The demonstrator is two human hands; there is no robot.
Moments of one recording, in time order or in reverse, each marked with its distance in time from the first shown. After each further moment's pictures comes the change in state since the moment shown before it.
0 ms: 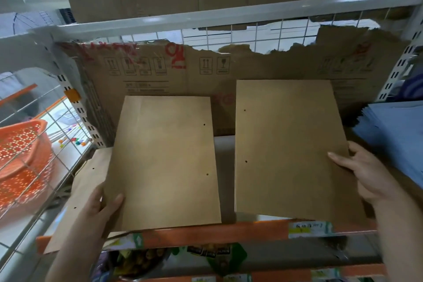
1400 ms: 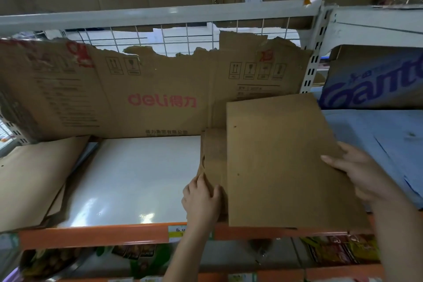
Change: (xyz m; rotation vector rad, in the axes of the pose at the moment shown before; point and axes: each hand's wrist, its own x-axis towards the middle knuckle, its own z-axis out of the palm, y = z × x) left_hand -0.072 -0.086 0.406 0.966 -0.014 0.079; right_hand 0.021 -0.024 -0.217 -0.082 -0.018 -0.013
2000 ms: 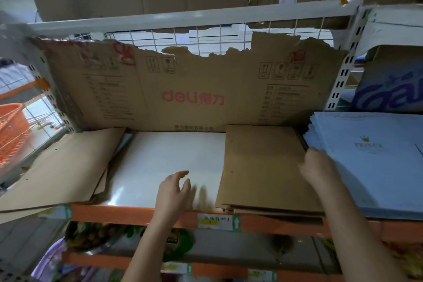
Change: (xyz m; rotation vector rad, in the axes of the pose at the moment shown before) left_hand 0.009 -0.086 -0.086 -0.070 0.141 0.069; right_hand 0.053 0.038 0.100 -1.157 0.204 0.010
